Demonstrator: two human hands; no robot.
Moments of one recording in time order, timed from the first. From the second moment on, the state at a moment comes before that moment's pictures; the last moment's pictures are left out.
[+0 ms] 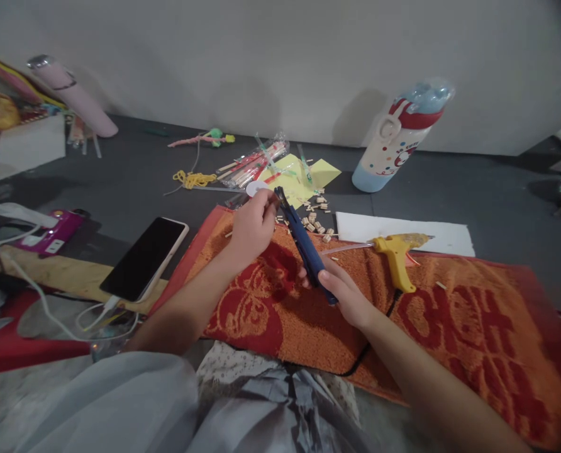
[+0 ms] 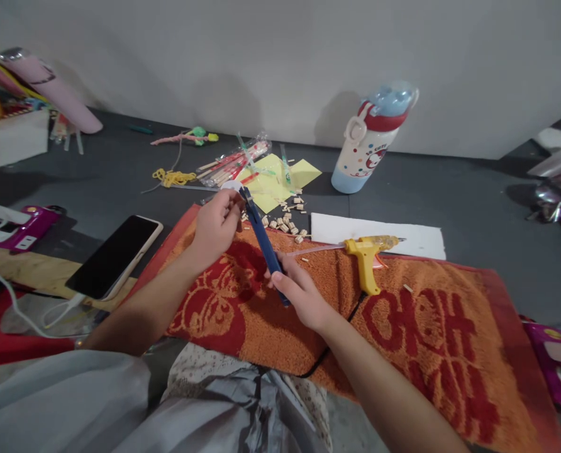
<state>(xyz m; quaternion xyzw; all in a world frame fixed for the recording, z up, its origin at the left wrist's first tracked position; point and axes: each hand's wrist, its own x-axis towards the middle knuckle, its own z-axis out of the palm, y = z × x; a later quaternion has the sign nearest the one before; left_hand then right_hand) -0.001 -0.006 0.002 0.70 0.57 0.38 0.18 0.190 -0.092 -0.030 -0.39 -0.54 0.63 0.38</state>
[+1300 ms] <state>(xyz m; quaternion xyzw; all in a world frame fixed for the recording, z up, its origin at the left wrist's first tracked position) -0.001 -0.005 0.001 0.74 0.62 0.26 0.09 0.191 -0.090 -0.030 -0.39 -0.48 0.68 0.40</state>
